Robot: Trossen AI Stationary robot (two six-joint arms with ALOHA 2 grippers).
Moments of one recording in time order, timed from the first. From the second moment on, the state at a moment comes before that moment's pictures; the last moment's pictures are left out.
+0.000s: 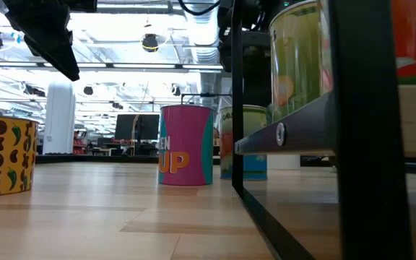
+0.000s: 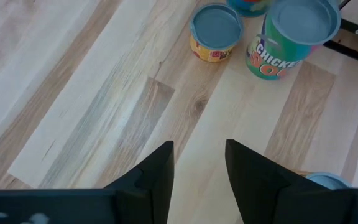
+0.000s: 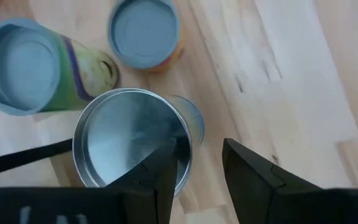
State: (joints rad) left arm -0.49 1.18 0.91 -0.92 -0.46 -0.90; right arm -0.05 1.81 1.36 -0.80 -0.06 0.33
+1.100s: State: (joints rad) left arm -0.49 1.18 0.91 -0.91 -0.52 -0.87; right arm 0.10 1.79 1.75 -1.33 0.11 0.51
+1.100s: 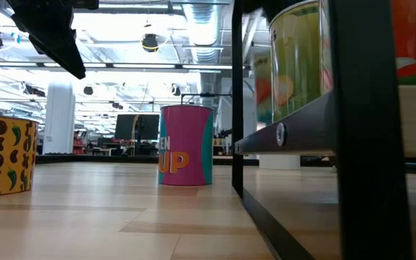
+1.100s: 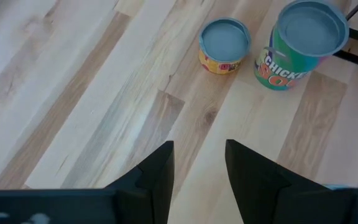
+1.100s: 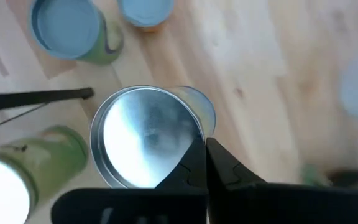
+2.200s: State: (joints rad) left arm -0.49 1.18 0.91 -0.90 -0.53 -0.88; right arm 0.67 1.63 1.53 -1.39 0.34 1.31
